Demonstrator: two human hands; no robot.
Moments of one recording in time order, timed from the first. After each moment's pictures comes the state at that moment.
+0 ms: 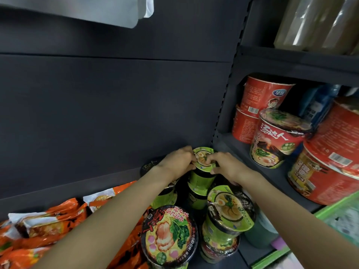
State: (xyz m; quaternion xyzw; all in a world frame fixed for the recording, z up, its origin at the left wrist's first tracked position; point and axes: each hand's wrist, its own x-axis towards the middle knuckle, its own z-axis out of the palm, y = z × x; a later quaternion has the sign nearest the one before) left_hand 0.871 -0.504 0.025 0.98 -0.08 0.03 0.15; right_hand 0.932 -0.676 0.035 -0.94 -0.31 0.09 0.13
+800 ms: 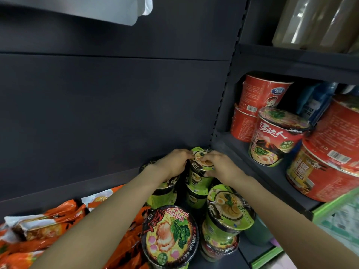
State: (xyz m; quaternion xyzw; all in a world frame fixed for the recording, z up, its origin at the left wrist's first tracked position) left_hand 0.873 -0.497 0.025 0.98 -0.11 0.01 0.19; right_hand 0.918 -0.668 0.025 -0.94 -0.32 0.05 0.15
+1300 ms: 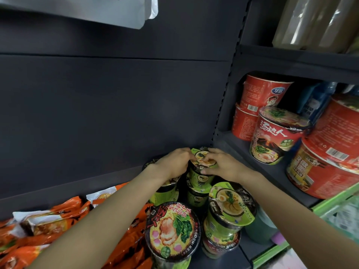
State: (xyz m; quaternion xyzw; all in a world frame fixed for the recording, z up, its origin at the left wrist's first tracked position) left_hand 0.861 -0.496 0.024 0.98 -0.11 0.02 0.17; right_hand 0.919 -0.679 0.032 -0.91 -0.36 0.08 0.17
